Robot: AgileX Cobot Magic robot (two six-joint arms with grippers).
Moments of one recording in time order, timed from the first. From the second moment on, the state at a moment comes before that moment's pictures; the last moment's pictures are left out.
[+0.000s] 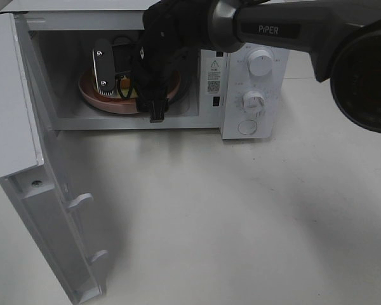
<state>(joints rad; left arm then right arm) -0.01 0.00 -0.49 -0.01 1.02 0.05 0.68 2.38 -2.03 -0.24 0.56 -0.99</state>
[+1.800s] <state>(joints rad) -0.01 0.00 -0.49 -0.01 1.02 0.05 0.70 1.77 -1.19 -0.31 0.38 -0.76</state>
